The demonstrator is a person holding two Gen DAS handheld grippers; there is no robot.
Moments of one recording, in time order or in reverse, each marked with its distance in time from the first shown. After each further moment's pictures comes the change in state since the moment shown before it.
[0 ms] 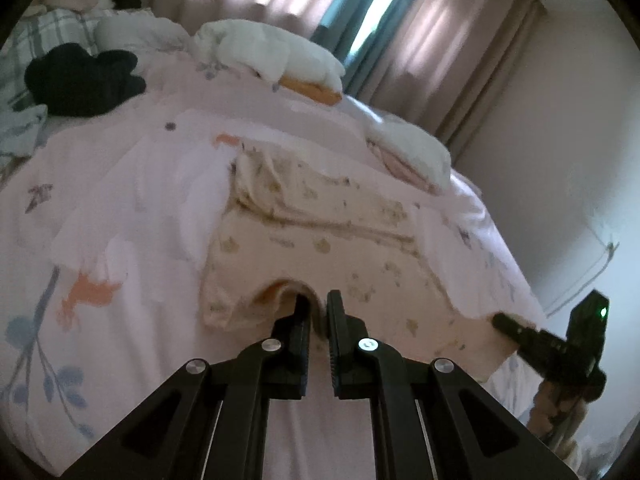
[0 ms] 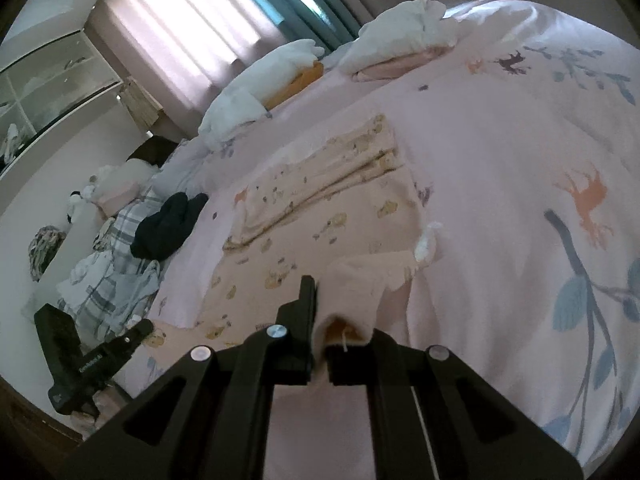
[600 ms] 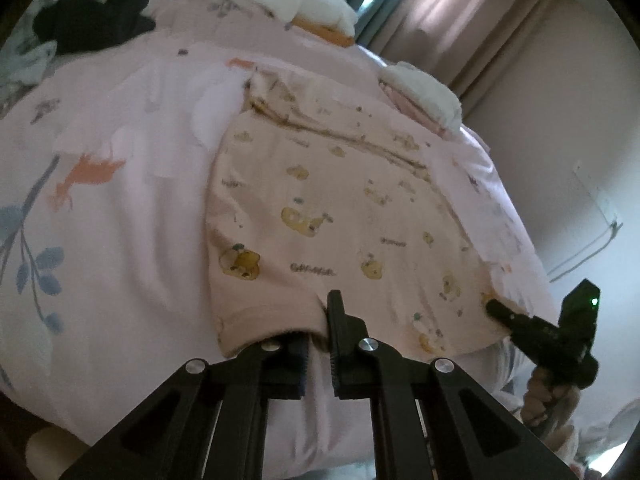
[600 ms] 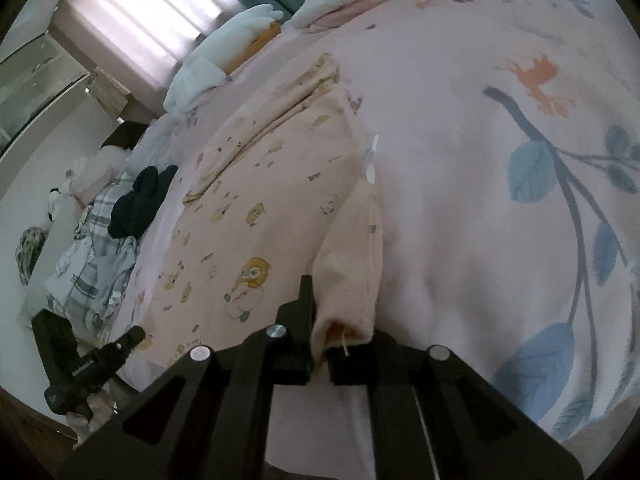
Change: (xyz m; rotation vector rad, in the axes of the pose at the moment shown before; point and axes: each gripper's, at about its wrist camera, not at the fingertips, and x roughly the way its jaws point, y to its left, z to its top) left arm 0.003 0.008 -0.070 -0.028 0.171 0.009; right arm -0.005 -0.037 -0.058 0.080 0.118 -0.059
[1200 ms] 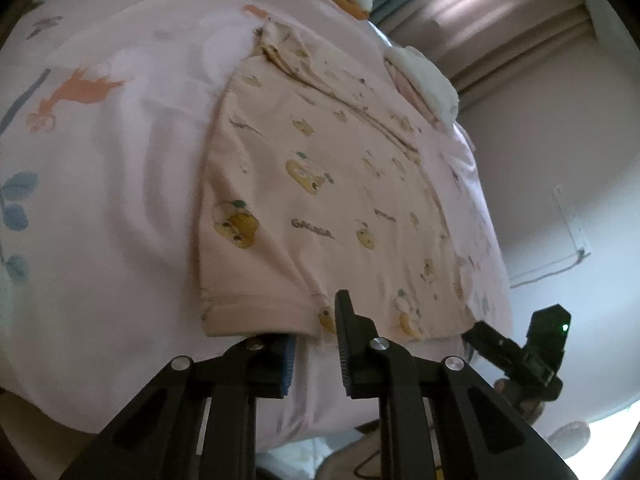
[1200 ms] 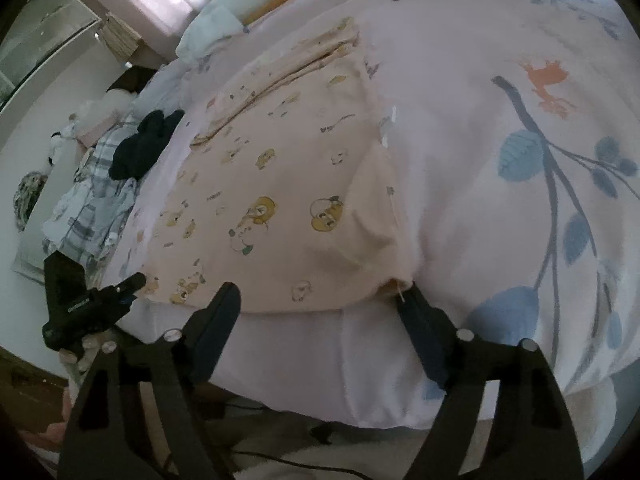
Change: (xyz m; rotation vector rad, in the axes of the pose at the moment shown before) left arm 0.013 0.027 -0.009 -0.174 0.155 -0.153; right arm -0.010 0.002 -0.011 -0.108 0.162 -0.019
